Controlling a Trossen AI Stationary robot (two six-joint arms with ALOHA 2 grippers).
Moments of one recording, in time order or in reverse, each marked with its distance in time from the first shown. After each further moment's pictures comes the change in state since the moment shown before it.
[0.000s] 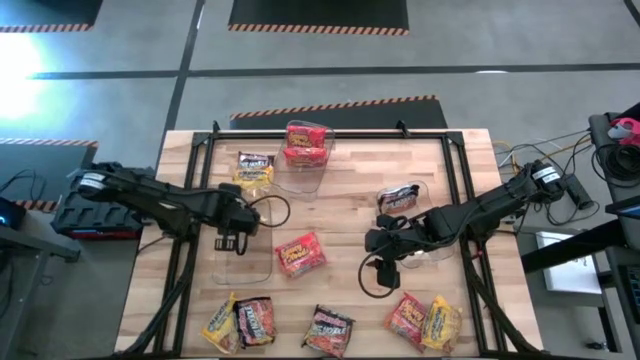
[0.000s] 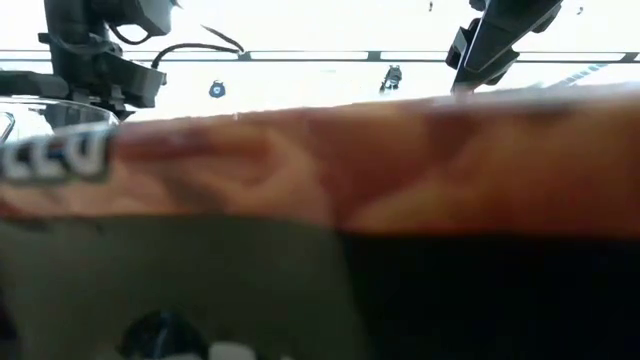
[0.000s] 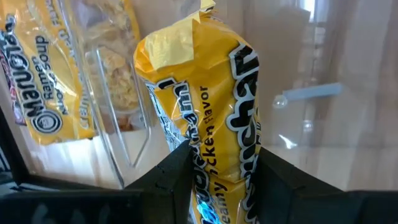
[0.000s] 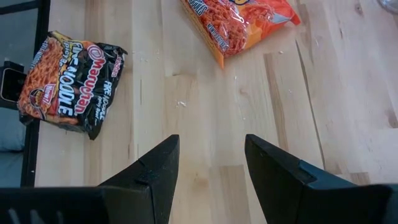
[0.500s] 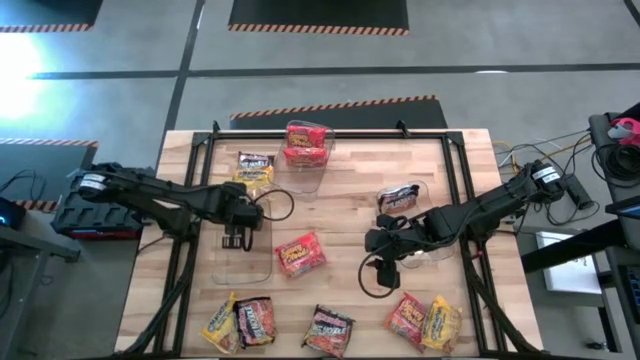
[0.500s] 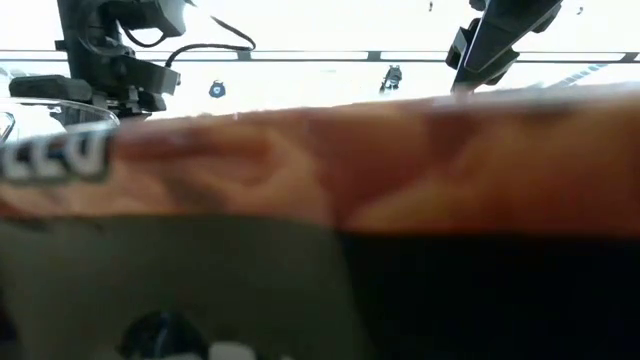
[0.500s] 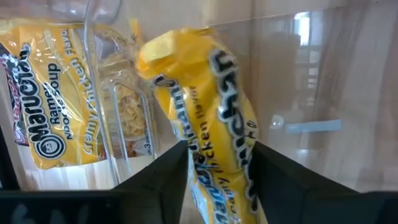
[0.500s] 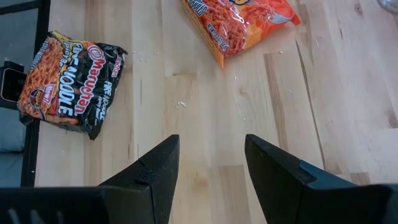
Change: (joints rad) left arm 0.048 0.007 -0.006 0.101 0.001 0.027; right arm 0.000 0.000 0.000 0.000 0.000 0.000
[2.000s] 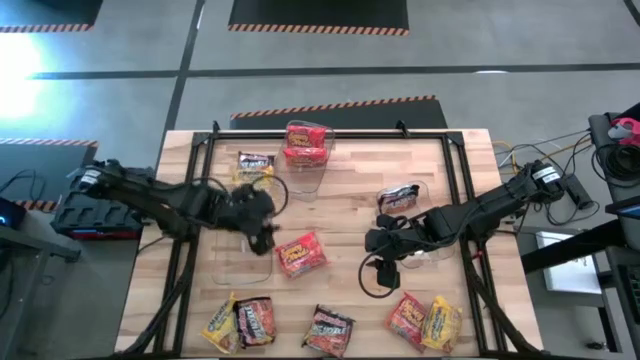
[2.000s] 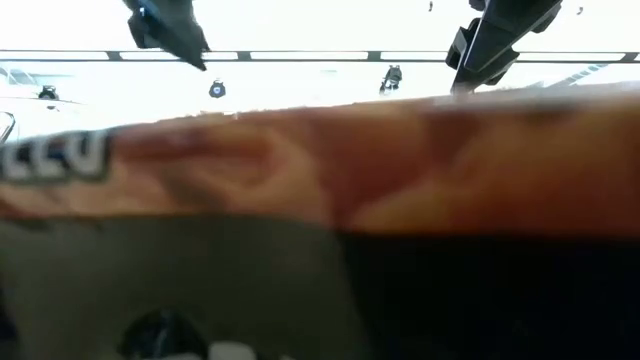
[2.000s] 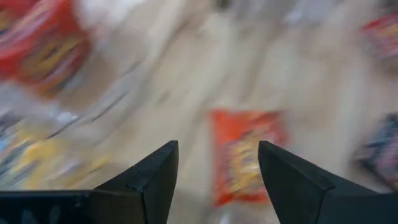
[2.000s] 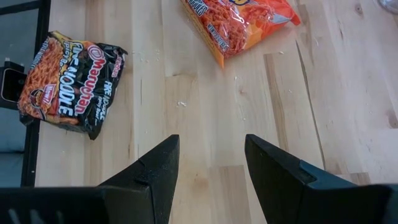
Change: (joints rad) left arm -0.172 -0.008 0.274 0.272 -0.118 -0.513; right arm 0.000 0.000 0.000 0.001 0.000 0.000
